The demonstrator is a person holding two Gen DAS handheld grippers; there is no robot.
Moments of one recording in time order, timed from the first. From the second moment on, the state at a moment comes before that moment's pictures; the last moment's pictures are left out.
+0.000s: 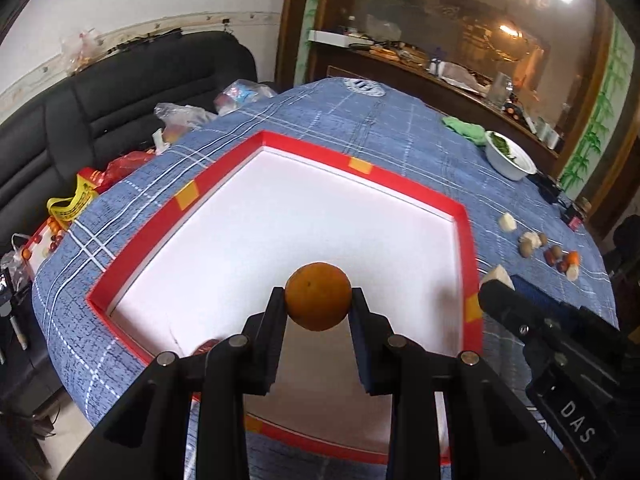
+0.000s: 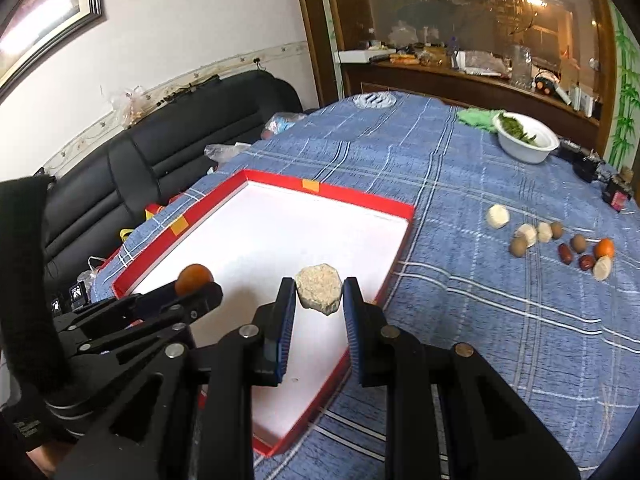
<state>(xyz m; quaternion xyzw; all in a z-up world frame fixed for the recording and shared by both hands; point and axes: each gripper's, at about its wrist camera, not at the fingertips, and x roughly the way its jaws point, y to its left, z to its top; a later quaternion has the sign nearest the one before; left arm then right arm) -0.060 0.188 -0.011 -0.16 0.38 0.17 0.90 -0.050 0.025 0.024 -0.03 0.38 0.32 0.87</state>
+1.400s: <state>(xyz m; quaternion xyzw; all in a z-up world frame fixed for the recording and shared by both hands) 0.003 0.056 0.017 -0.07 0.36 0.08 0.93 0.016 -0.135 0.006 0.03 0.40 0.18 0.90</state>
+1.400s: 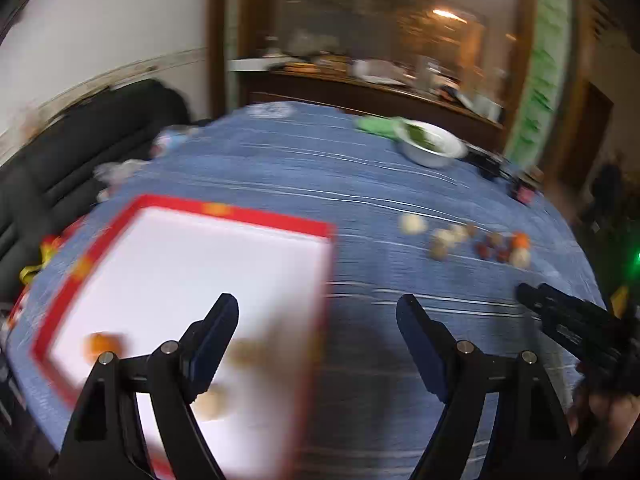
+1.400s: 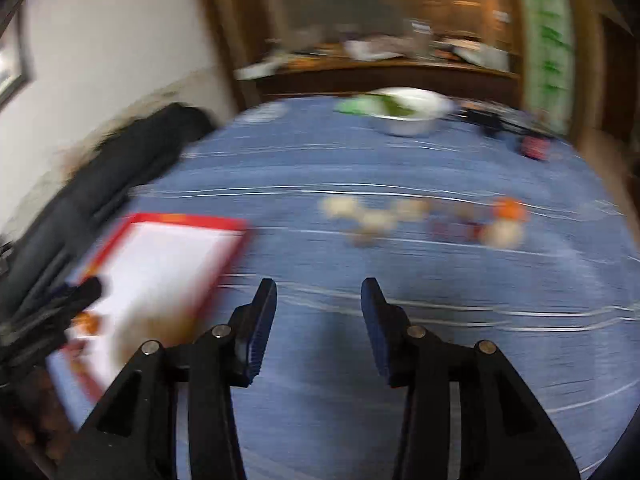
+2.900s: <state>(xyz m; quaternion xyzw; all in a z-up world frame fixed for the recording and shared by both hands) 0.141 -0.025 -0.050 -0.05 0.43 0.02 0.90 0.127 -0.237 -0.043 0.05 0.44 0.13 0.89</state>
